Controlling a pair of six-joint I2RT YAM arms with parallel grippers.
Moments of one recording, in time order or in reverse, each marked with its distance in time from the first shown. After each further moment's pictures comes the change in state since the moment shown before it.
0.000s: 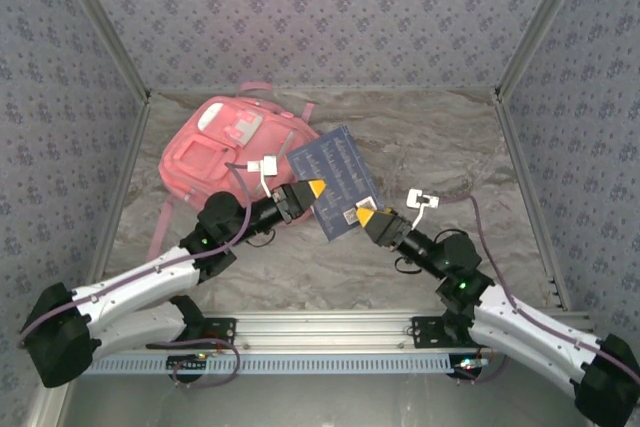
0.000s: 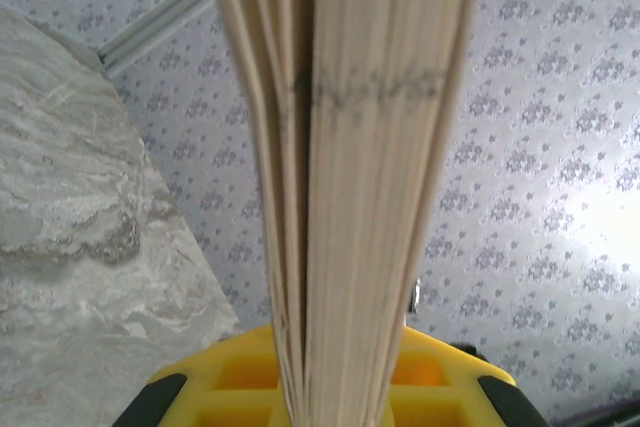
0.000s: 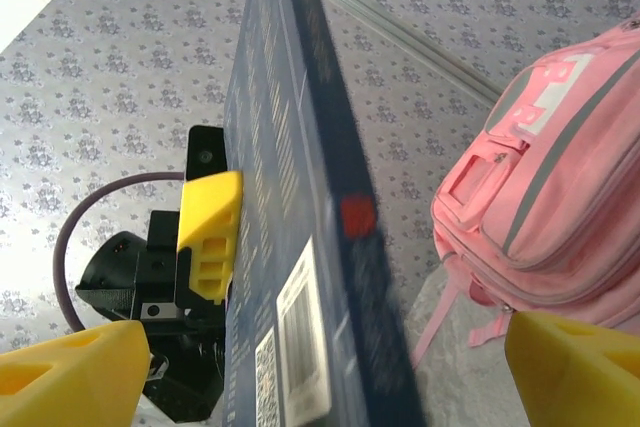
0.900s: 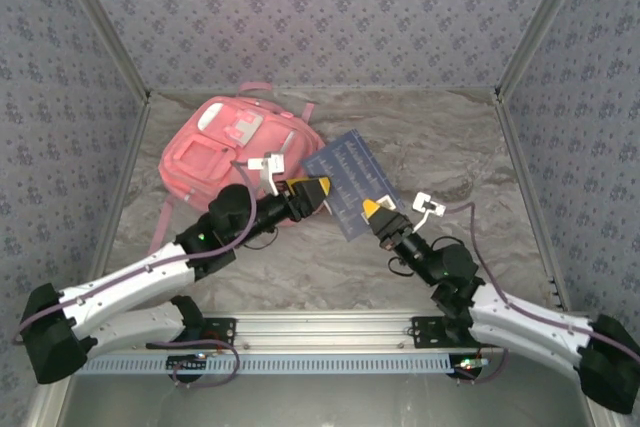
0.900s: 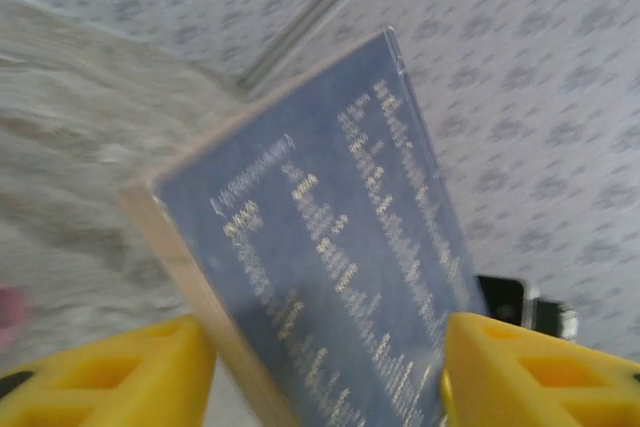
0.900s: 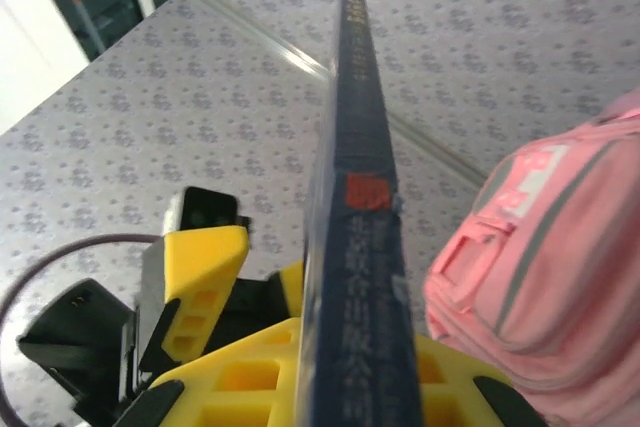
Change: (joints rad) left arm -0.042 -0.002 0.199 -0.479 -0.220 0.256; right arm 0.071 -0.031 -0.047 0.060 0.262 -0.061
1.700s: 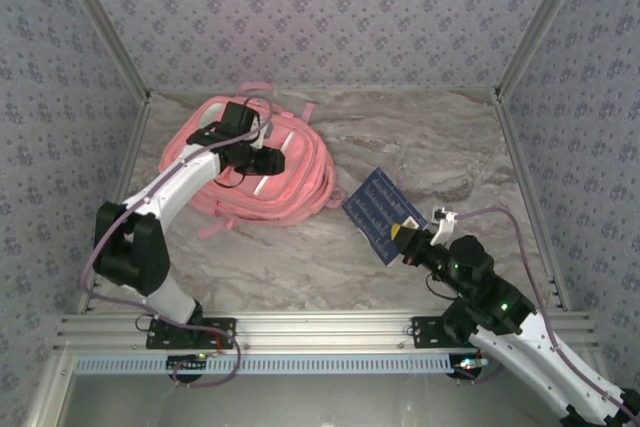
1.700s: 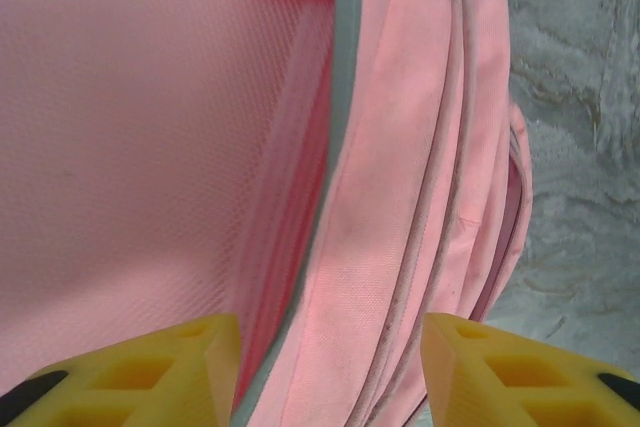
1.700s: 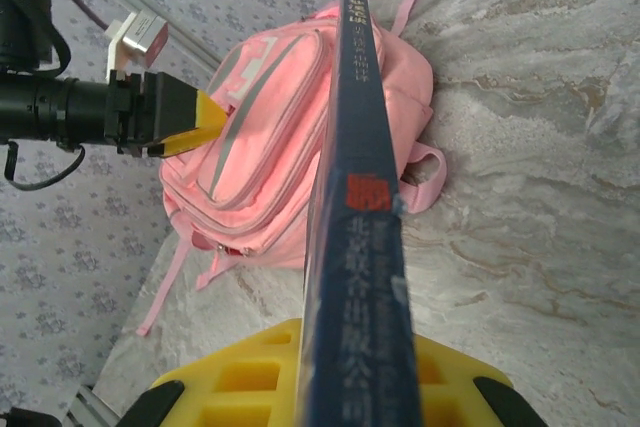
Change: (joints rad) left arm 0.537 0.629 0.549 -0.832 0.261 0.519; right arm -0.162 -0.378 0.196 -1.133 -0.077 -0.197
